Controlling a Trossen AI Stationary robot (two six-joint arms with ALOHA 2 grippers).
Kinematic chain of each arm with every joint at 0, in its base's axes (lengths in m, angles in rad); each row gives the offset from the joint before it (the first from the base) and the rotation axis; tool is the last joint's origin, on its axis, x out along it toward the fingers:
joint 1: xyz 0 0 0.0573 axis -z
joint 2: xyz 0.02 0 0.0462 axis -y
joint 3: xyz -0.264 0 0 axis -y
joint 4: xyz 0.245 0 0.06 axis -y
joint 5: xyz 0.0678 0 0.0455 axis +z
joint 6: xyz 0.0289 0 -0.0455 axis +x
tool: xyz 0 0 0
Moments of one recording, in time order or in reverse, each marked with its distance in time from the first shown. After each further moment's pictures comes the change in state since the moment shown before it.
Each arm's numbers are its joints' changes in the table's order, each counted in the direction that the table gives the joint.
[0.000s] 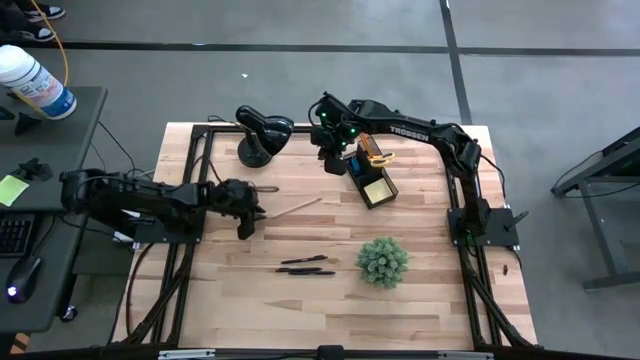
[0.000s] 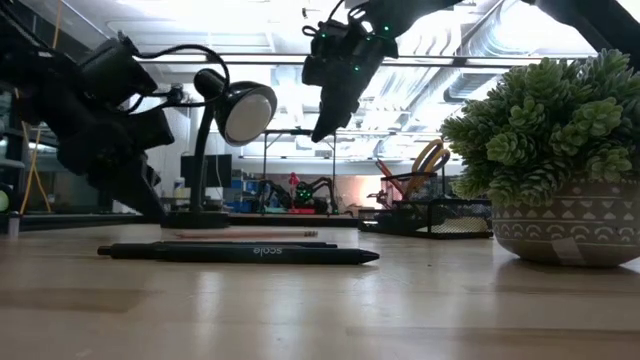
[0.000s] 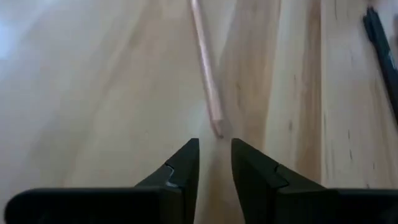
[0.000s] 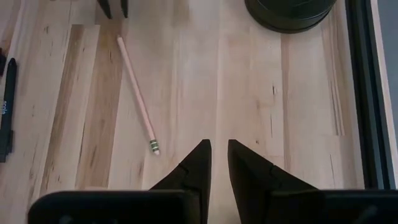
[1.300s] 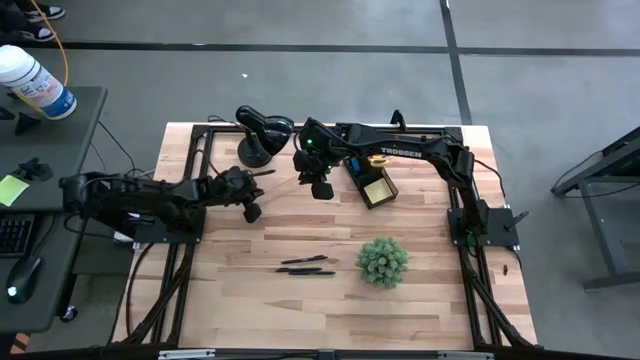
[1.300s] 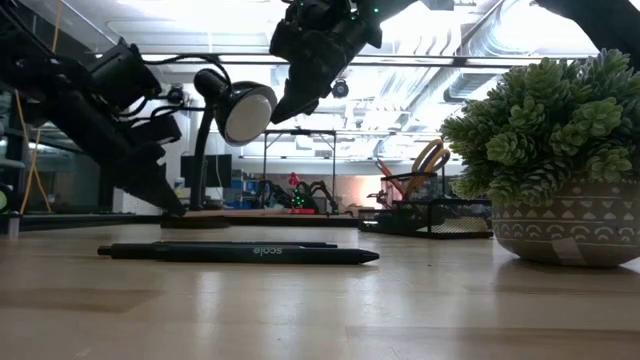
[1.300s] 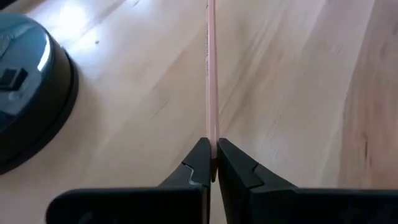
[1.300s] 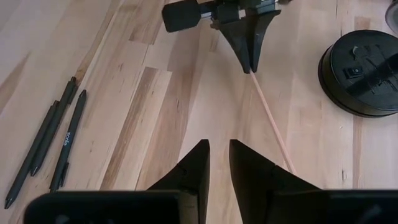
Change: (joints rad) left arm -0.126 -0.020 -0.003 0.076 0.241 0.023; right arm -0.174 -0.023 0.002 0.150 0.052 0.012
